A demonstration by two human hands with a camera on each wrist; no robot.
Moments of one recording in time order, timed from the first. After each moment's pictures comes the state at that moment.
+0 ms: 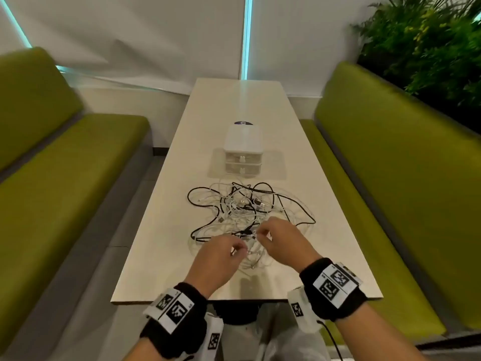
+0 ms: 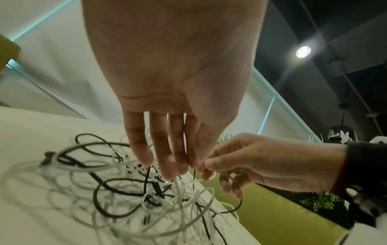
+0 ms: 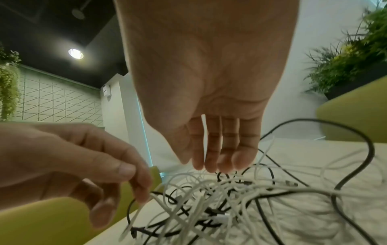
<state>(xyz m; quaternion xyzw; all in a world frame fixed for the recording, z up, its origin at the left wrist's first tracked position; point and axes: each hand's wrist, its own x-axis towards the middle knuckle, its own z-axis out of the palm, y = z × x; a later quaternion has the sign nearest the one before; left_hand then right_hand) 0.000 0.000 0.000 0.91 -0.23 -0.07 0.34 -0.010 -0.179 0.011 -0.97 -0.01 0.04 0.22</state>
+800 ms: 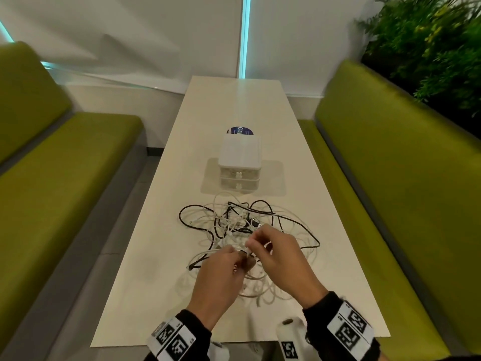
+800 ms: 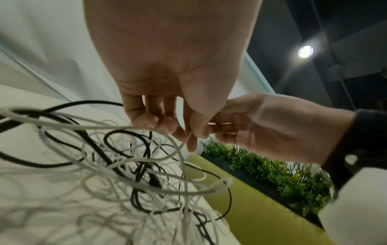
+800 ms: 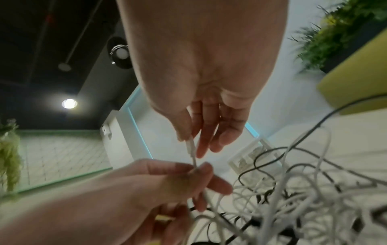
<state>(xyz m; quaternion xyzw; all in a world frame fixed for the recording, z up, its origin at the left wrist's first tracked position) 0.035 -0.028 0.002 0.90 -0.21 -0.02 0.37 0.014 -0.176 0.045 -0.89 0.01 -0.05 0.45</state>
